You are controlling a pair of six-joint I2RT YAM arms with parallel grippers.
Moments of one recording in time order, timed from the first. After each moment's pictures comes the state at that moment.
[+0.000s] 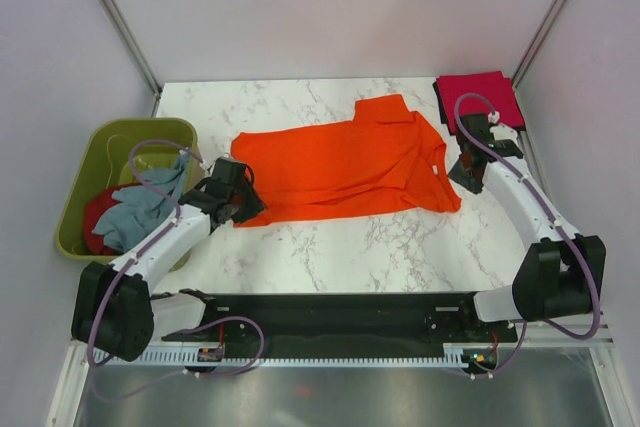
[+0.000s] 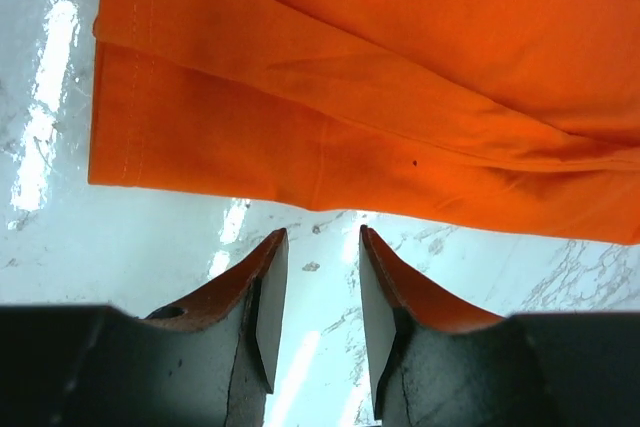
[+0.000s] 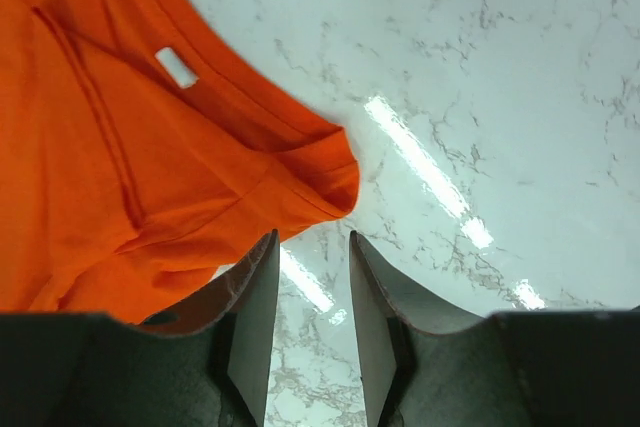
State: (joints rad) left arm -0.35 1.19 0.72 -0.47 -0.08 -0.82; right arm 0.13 1.40 1.16 -0.83 0.39 0.73
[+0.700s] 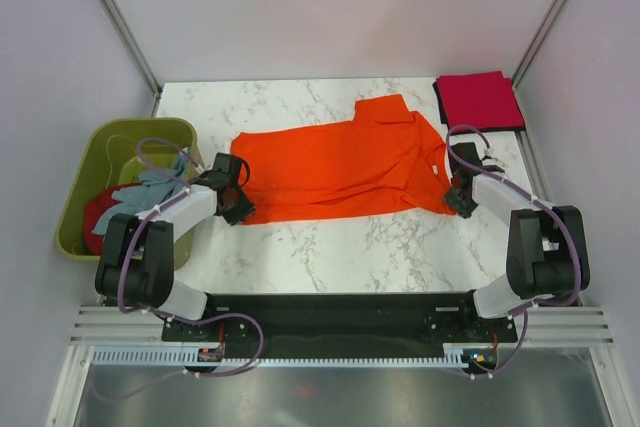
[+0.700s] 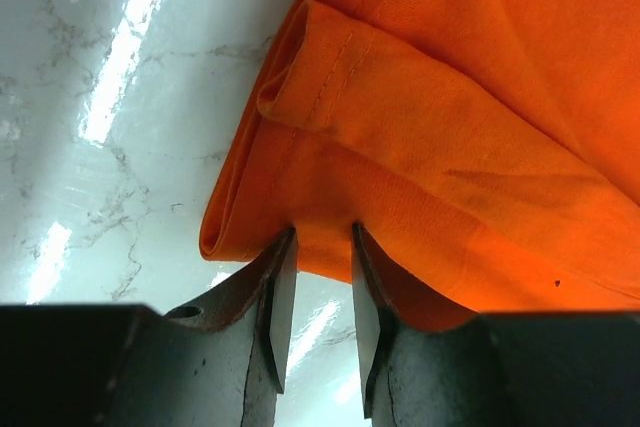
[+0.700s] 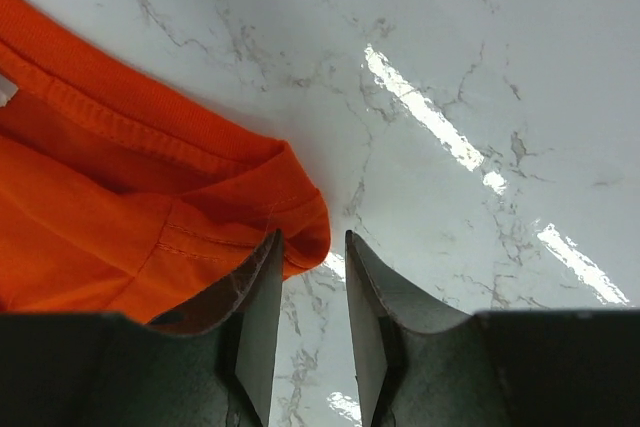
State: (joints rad) left arm -0.20 1.48 0.76 -0.44 -0.11 -0.77; right arm 0.07 1.52 0.86 -0.56 0.37 0.85
